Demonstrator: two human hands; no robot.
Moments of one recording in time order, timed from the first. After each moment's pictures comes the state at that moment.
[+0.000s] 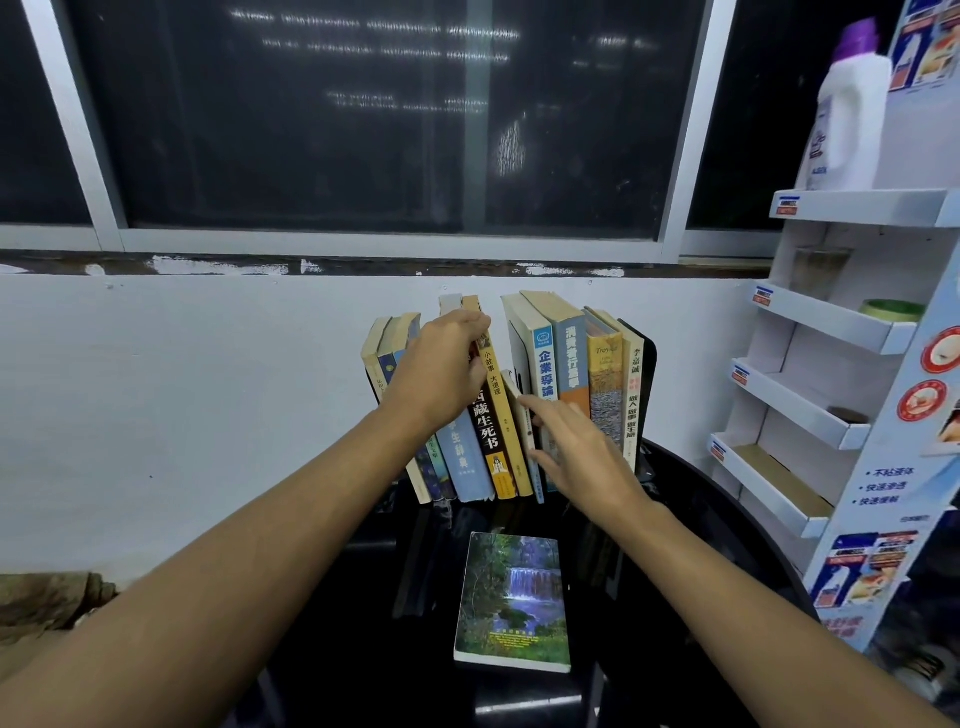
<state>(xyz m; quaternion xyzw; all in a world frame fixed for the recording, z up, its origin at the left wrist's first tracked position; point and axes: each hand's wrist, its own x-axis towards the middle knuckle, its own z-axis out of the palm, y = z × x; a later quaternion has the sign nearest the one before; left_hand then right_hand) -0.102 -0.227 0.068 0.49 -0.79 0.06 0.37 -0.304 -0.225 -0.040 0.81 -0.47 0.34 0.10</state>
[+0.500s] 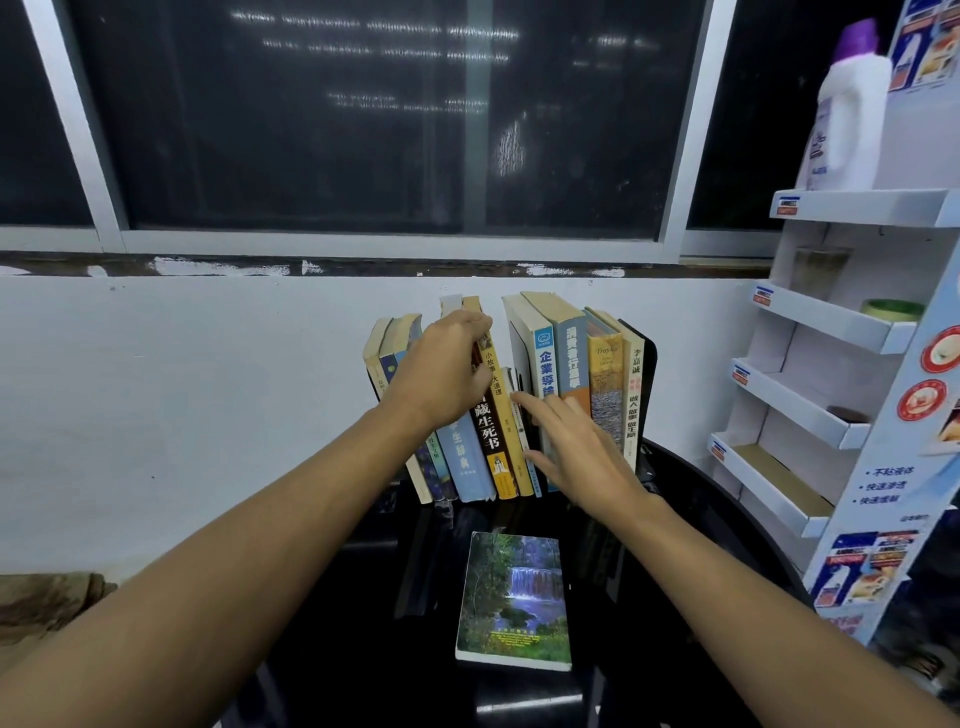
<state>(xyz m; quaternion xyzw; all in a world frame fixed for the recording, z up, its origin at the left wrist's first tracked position) -0.100 -0.228 0.070 0.49 -0.80 0.05 0.34 -0.299 -0.226 -0.030 0.82 -0.47 0.30 0.12</state>
